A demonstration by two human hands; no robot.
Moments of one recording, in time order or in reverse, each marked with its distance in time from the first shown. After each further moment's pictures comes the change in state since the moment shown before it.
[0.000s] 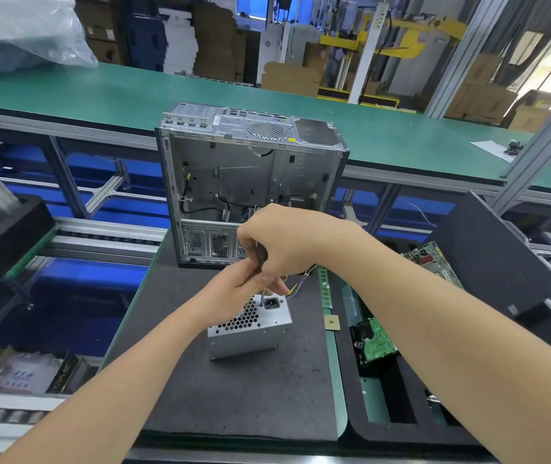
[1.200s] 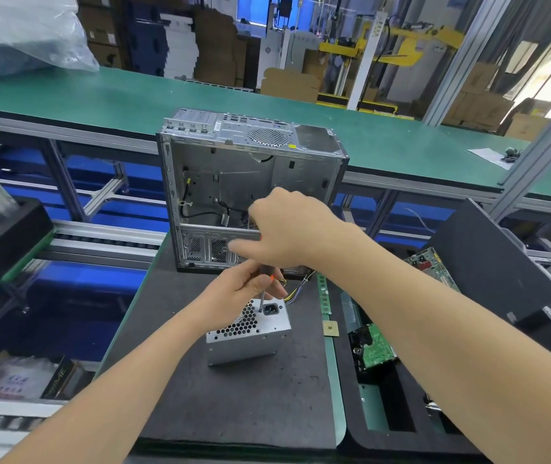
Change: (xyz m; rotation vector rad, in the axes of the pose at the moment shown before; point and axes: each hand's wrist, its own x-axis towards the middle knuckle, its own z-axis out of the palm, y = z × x) left_hand 0.002 -0.006 -0.001 -0.038 0.015 0.003; right_hand 0.003 0.001 0.000 -0.060 0.340 0.229
